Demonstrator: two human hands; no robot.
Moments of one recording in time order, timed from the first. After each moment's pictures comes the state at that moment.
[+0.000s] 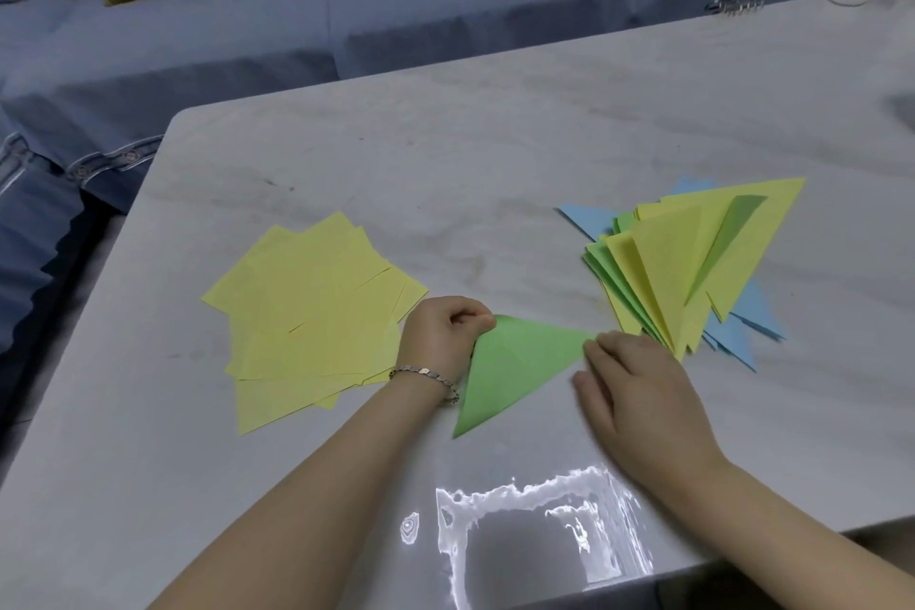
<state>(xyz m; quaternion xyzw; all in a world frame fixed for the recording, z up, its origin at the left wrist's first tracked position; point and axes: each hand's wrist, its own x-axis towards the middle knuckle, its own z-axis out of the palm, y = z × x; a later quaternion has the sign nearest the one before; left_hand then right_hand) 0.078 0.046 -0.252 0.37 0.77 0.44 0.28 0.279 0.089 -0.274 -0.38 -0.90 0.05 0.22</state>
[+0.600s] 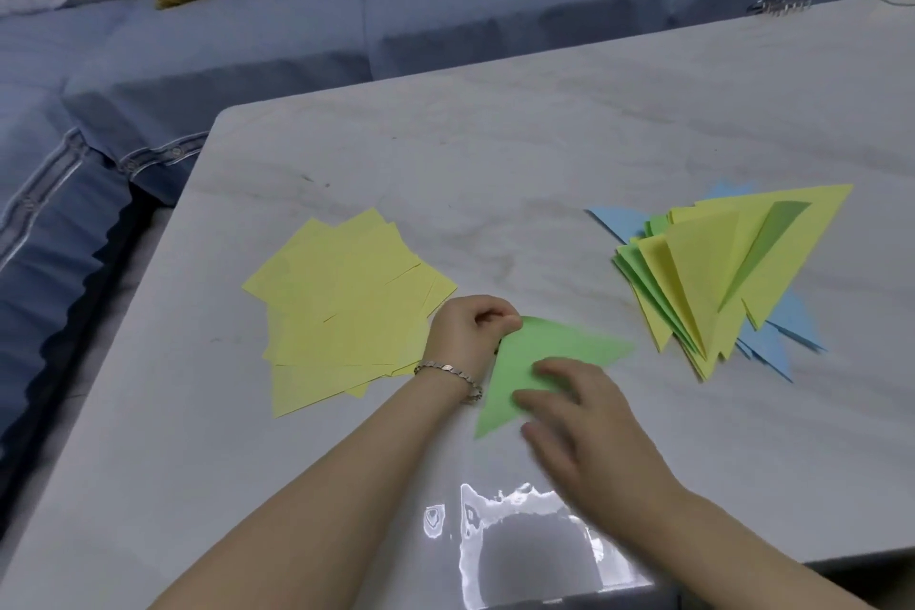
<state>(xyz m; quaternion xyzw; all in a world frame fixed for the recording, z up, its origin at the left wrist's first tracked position) 0.078 0.040 -0.249 0.35 0.75 0.47 0.31 0.246 0.045 -0.271 -0.26 -0.90 0.23 0.25</state>
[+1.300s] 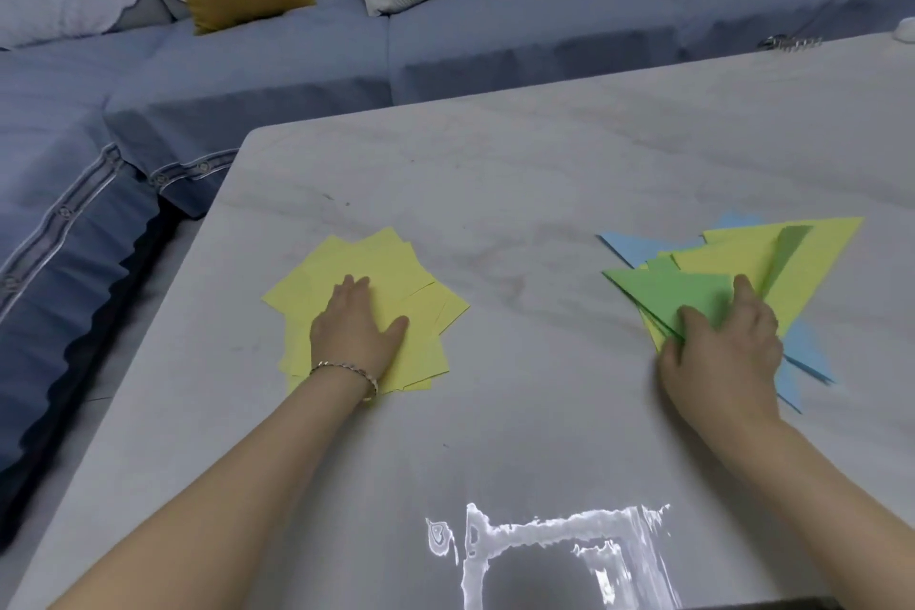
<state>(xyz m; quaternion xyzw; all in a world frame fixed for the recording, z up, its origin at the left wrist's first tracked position) -0.013 -0.009 -0.233 0.33 0.93 0.12 0.10 0.267 0.139 -0.248 -0.57 -0.80 0.09 0.16</state>
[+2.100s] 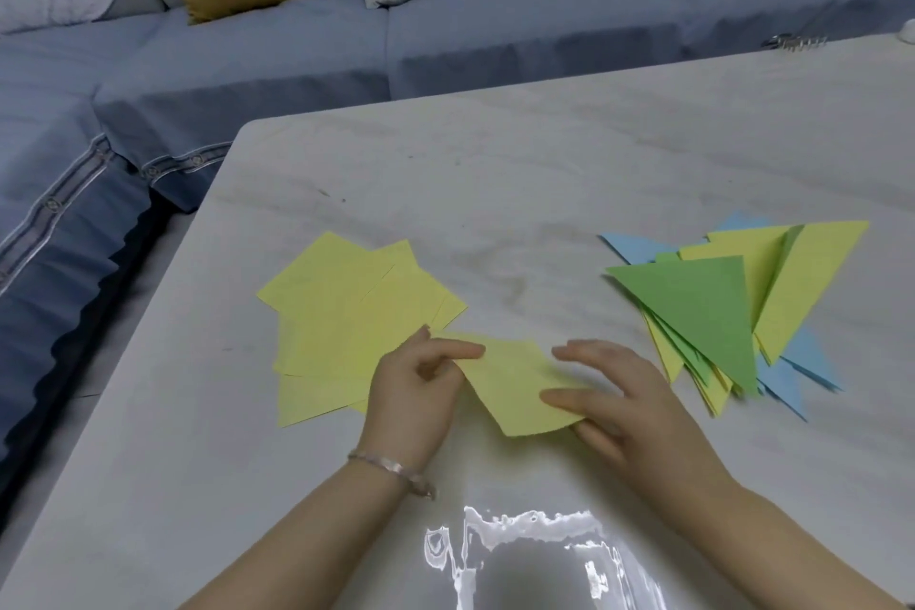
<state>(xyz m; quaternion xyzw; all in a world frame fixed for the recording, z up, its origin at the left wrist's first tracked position) 0.086 -0.025 -0.193 0.27 0.76 0.52 0.27 0.250 0.084 -0.242 -0.14 -0.91 0.22 0.31</state>
